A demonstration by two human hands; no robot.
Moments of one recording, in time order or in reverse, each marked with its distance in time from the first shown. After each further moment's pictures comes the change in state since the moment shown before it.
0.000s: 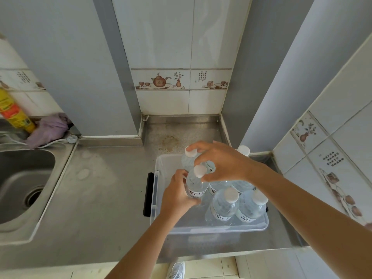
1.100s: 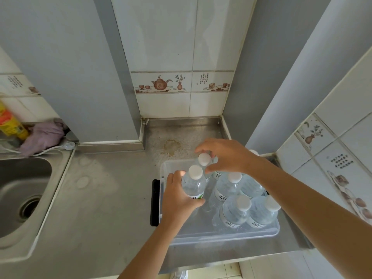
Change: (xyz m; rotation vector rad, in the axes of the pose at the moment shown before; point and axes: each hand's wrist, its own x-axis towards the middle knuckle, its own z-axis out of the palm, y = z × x) left_hand -0.001 0.011 -0.028 -0.087 0.165 0.012; right_hand 0.029 0.004 -0.010 -0.033 -0.026 0.211
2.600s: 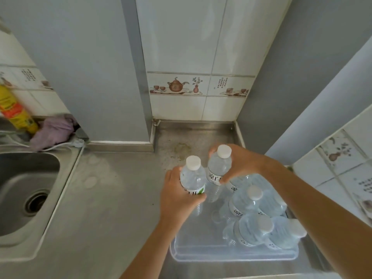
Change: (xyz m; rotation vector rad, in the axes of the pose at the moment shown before) left_hand 0.031 -0.002 -0.035 -0.119 0.081 -0.105; right_hand 0.041 0.017 0.001 0.388 -0.172 0.133
